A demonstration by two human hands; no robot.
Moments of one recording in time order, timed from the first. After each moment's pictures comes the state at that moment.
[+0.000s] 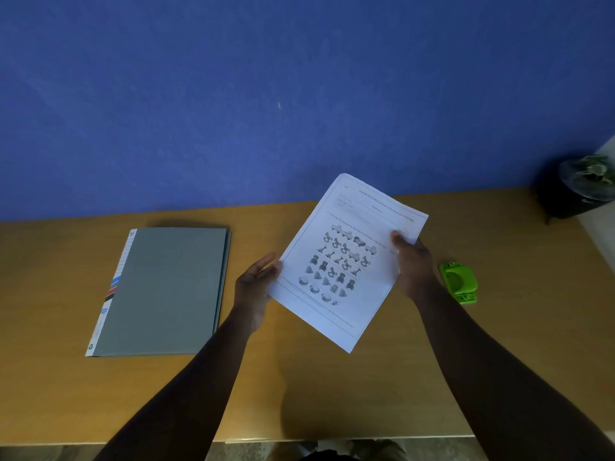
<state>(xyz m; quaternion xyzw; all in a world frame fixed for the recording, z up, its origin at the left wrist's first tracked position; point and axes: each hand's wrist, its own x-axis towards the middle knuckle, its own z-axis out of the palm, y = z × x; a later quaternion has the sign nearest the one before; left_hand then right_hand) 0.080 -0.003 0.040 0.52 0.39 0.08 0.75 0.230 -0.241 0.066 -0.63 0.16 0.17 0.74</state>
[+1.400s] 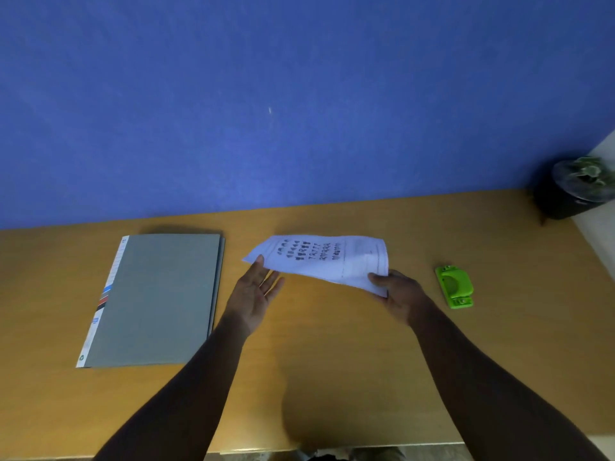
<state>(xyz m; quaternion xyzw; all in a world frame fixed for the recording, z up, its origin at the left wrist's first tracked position) 0.091 0.002 0.041 0.35 0.36 0.06 0.86 0.227 -0.258 0.003 -0.54 0.23 0.36 0.72</state>
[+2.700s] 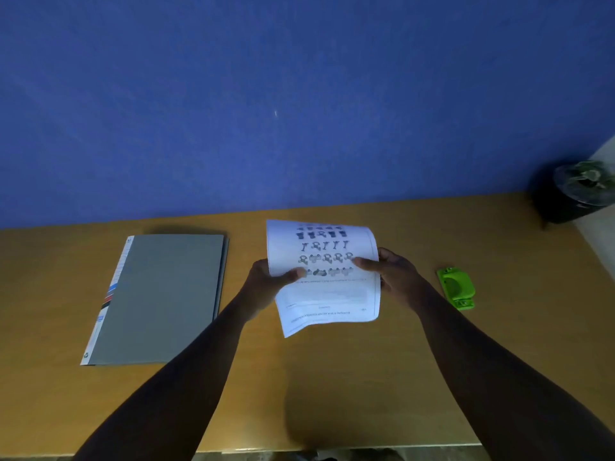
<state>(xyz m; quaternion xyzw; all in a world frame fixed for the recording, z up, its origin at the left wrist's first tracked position) 0.103 -0.002 0.058 0.71 0.23 -0.01 0.67 0.234 -0.244 0.051 -0.65 0.04 0.39 0.65</state>
